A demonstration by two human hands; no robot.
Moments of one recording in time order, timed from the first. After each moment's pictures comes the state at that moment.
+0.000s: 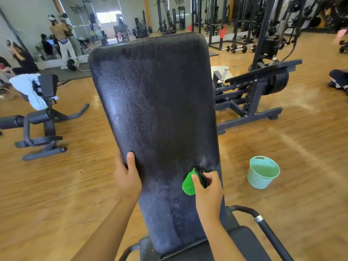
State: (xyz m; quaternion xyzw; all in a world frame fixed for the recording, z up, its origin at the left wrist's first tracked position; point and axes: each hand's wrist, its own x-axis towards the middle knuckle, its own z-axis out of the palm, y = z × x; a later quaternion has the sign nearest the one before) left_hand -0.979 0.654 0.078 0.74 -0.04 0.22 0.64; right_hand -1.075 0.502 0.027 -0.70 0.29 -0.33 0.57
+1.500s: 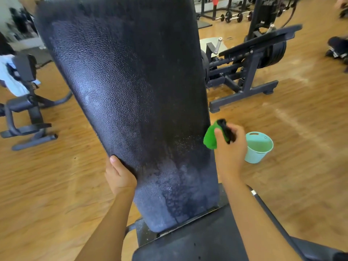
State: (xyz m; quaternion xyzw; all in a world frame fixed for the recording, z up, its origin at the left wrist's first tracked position) left_hand -0.985 0.649 0.030 0.81 0.06 0.27 0.51; right_hand -1.065 0.426 0.071 -0.64 0.27 -0.43 0.57
